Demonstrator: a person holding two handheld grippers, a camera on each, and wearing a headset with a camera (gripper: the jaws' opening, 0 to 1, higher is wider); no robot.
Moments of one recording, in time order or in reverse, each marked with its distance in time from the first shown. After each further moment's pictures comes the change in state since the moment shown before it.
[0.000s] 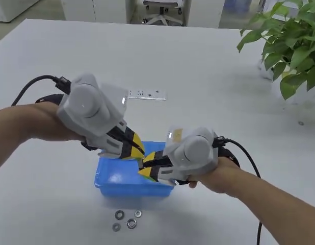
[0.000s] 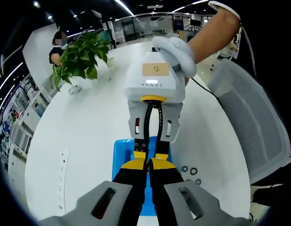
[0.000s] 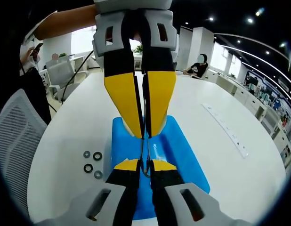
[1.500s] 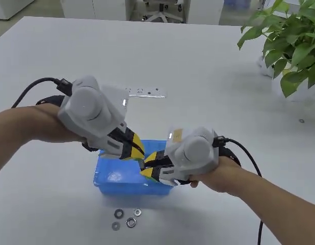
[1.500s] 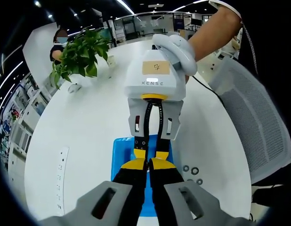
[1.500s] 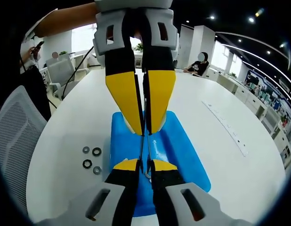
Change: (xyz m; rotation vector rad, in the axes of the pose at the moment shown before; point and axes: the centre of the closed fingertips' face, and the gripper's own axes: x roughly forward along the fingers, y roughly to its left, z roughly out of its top) left arm 0.004 0.001 -0.004 -0.004 0.013 0.000; right arm -0.001 0.001 -0.006 -0.007 0.018 0.004
